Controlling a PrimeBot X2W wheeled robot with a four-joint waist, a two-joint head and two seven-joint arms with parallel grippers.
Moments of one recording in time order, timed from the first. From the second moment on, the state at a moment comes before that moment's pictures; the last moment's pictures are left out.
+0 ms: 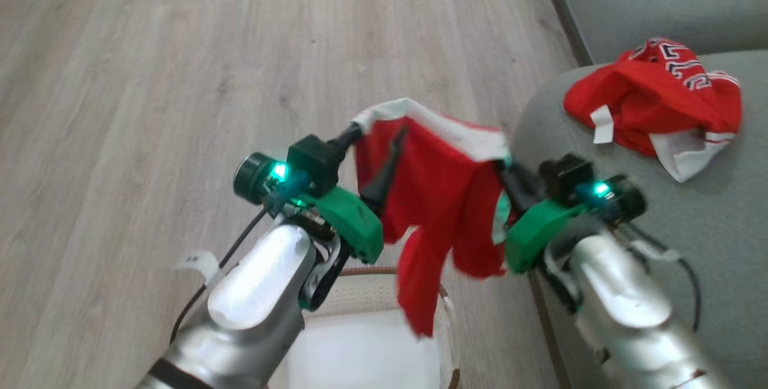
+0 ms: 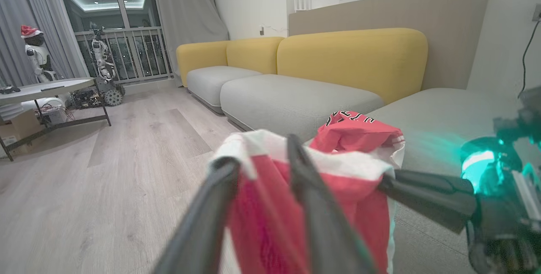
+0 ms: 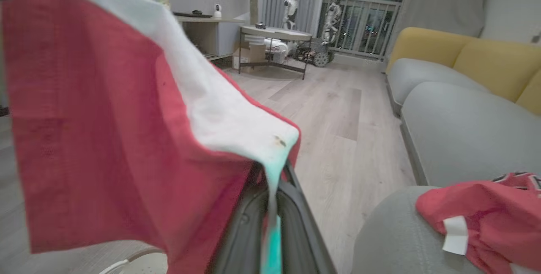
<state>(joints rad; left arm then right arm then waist) -0.60 0.08 -0.75 0.51 -0.45 0.04 -0.22 -0.50 -0.08 0.38 0.71 0.18 0.13 -0.26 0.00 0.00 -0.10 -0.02</state>
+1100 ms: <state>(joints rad) -0.45 0.05 -0.74 0.49 -0.43 0.03 -0.25 -0.51 -0.31 0.22 0.39 0.15 0.13 -0.18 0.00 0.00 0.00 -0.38</state>
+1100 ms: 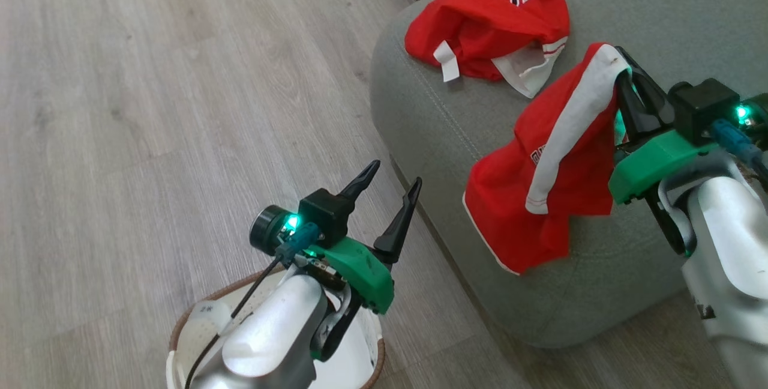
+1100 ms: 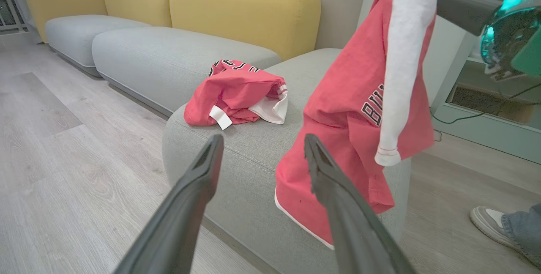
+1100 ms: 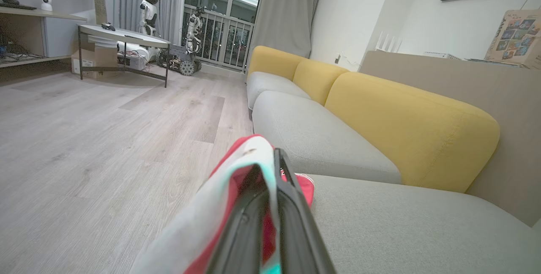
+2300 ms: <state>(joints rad) -0.59 0.11 -0.71 0.31 -0.29 0.03 -0.23 -1.44 -0.64 0.09 0.78 0.04 0.13 -0.11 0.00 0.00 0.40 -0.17</state>
